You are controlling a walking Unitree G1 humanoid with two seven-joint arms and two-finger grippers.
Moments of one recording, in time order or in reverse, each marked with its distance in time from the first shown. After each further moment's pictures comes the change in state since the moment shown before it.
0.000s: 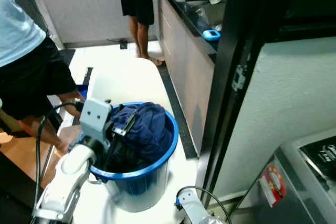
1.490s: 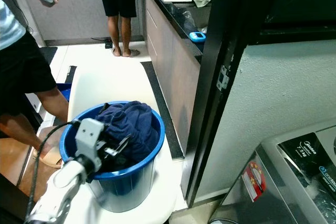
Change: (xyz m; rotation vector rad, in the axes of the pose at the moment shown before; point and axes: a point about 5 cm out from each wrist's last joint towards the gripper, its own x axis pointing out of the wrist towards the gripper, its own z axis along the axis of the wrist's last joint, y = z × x) left arm -0.019 0.021 -0.066 -0.068 0.180 -0.082; right arm -0.018 -0.040 -0.108 -0.004 0.187 -0.070
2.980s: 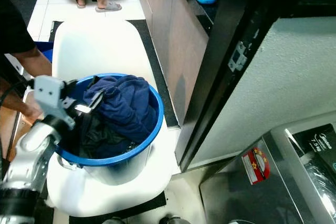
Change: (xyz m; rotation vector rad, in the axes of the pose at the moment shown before) left arm 0.032 0.046 0.112 0.051 -0.346 0.020; right arm -0.013 -0.034 -0.035 -0.012 0.051 -0.012
